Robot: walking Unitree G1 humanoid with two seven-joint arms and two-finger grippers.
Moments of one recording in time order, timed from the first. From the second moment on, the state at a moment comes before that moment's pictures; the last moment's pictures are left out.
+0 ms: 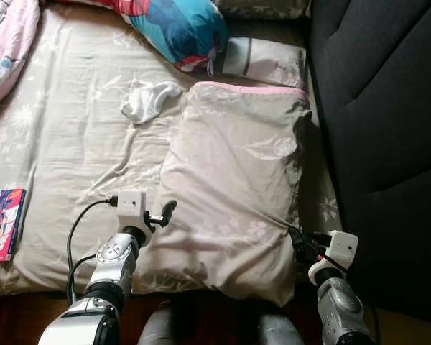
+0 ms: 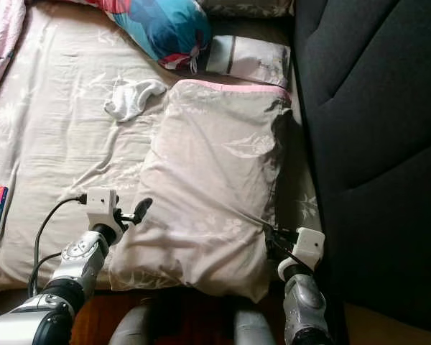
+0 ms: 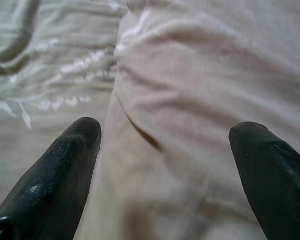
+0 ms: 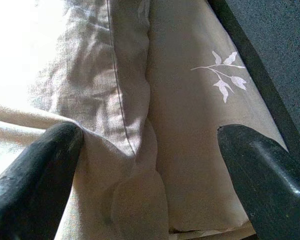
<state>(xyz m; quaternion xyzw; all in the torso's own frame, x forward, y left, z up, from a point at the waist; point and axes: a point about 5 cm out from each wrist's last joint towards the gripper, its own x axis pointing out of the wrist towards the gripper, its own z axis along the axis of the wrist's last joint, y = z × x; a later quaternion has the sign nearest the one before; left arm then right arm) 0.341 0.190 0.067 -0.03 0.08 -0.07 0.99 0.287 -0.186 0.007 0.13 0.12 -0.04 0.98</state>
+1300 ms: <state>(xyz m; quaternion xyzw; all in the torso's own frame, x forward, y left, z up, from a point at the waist) 0.322 0.166 0.033 -0.04 0.16 -0.11 0.98 0.271 -0.144 -0.011 0.19 0.17 0.10 0.96</state>
